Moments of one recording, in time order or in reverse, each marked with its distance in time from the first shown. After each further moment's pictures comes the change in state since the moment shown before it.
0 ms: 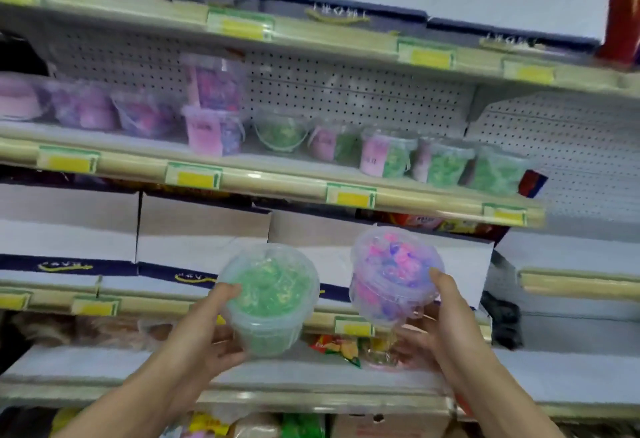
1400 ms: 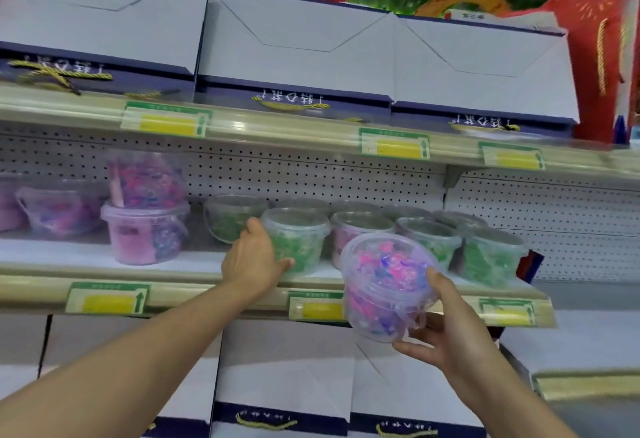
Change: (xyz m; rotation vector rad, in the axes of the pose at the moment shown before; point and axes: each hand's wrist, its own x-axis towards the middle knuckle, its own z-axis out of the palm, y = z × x) left_hand 0.185 0.164 0.162 1.250 0.424 0.703; right_hand 0.089 -0.126 0.023 -0.003 -0.014 -0.104
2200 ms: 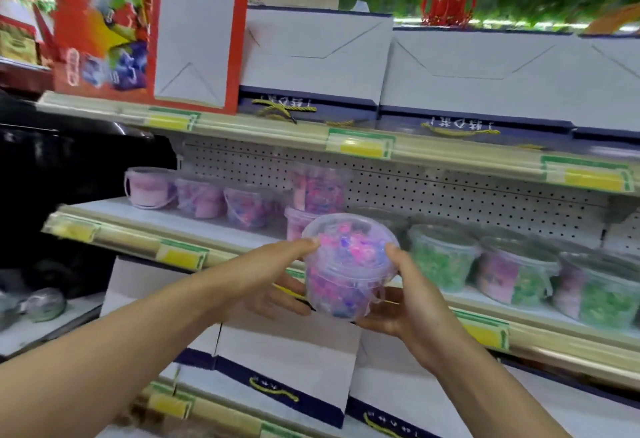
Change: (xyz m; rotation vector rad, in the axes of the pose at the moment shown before) left_hand -0.079 -0.135 -0.178 -0.675 -0.543 -0.255; right_hand -0.045 0.015 0.203 -0.062 -0.469 0.009
